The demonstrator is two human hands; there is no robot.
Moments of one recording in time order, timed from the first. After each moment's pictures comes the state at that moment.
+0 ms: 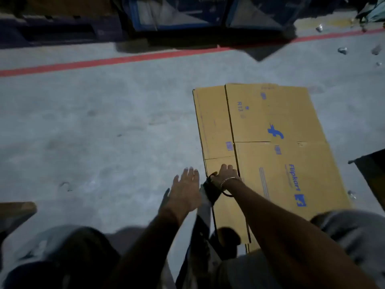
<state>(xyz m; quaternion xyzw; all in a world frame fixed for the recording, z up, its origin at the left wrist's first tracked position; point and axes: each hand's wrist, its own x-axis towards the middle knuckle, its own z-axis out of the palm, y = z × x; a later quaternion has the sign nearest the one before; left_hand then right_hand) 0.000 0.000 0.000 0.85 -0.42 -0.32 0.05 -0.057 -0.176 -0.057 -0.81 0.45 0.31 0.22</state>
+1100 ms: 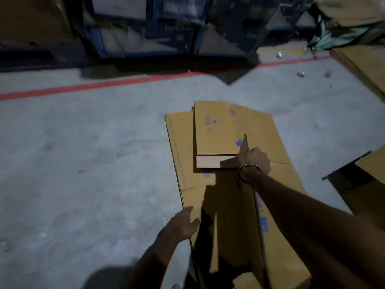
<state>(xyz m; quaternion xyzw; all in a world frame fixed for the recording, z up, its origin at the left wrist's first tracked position) -0.012 -0.081 -0.084 0.79 -0.28 -0.51 0.20 -0.039 -0.334 0.053 -0.73 0.67 0.00 0.14</state>
